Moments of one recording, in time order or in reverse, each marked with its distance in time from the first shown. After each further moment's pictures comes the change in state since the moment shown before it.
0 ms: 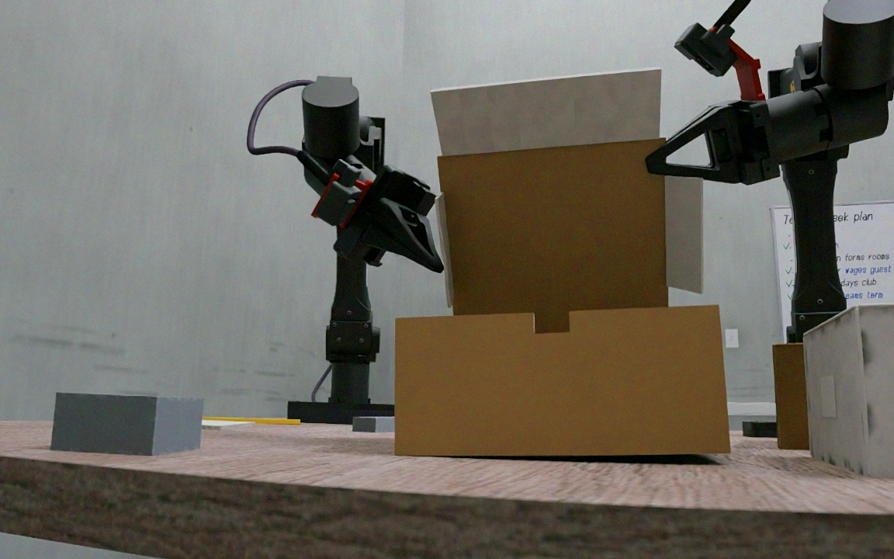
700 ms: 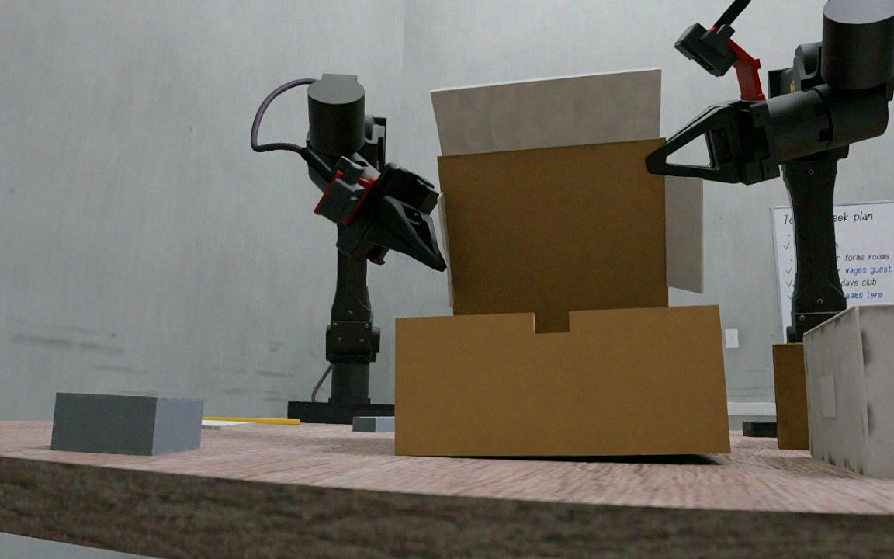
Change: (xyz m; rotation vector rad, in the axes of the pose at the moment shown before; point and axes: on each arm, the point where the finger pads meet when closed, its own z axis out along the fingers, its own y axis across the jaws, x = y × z) left arm 0.000 0.000 0.000 0.000 0.000 0.000; right arm 0.000 0.003 0.002 0.011 -0.014 0.000
